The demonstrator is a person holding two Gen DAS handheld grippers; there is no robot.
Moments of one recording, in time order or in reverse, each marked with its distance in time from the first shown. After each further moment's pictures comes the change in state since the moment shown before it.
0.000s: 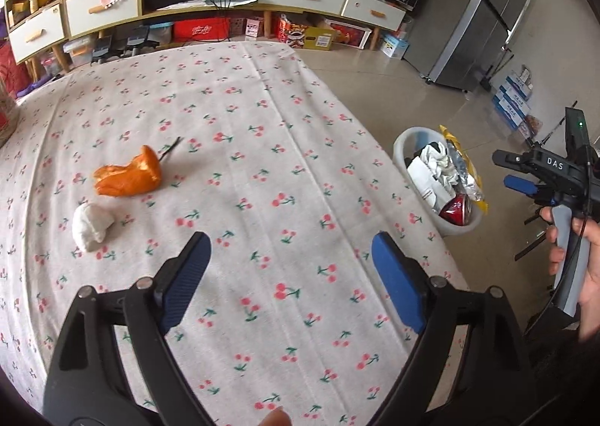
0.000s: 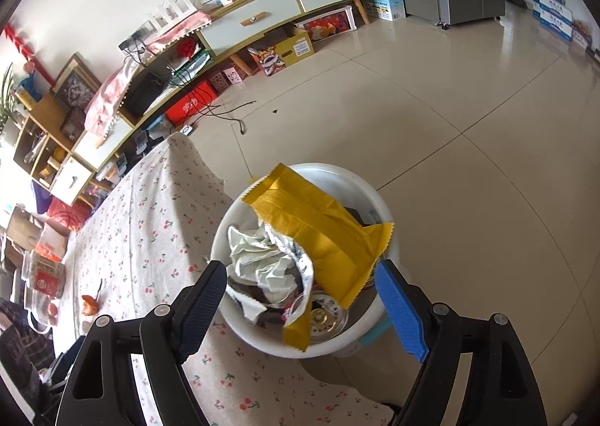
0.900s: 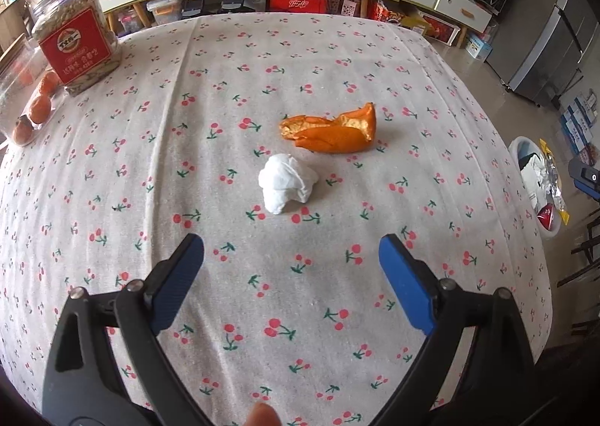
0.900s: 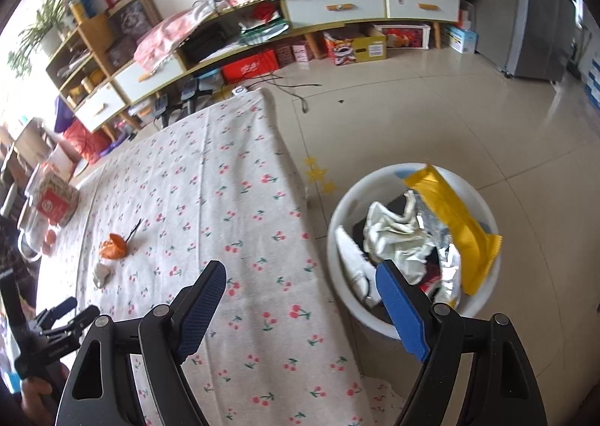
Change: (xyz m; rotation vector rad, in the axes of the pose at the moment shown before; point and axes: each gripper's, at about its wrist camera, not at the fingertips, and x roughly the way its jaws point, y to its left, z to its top) left arm -0.010 0.120 -0.018 -0.141 0.081 0.248; right arm 0.016 0.139 -0.037 -0.313 0.035 0.008
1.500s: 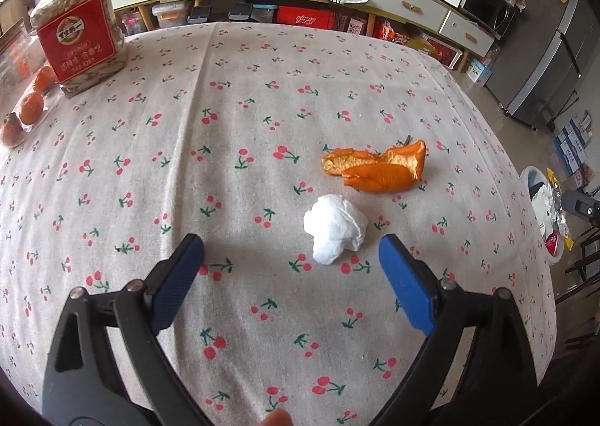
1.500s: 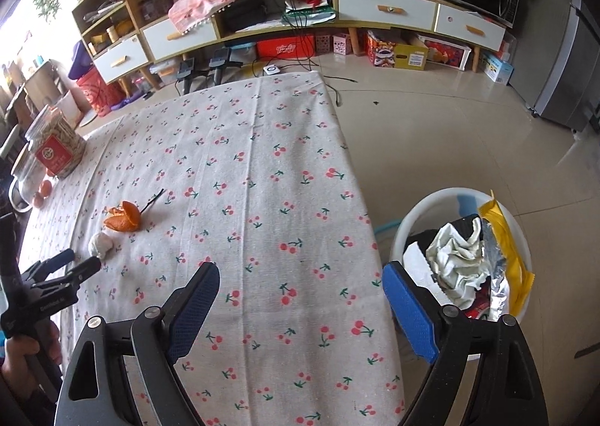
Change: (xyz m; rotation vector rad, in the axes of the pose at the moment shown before) left arm 0.019 0.035 0.013 -0.044 -0.079 -0.064; right arm 0.032 0.063 0.005 -0.153 0.044 -0.009
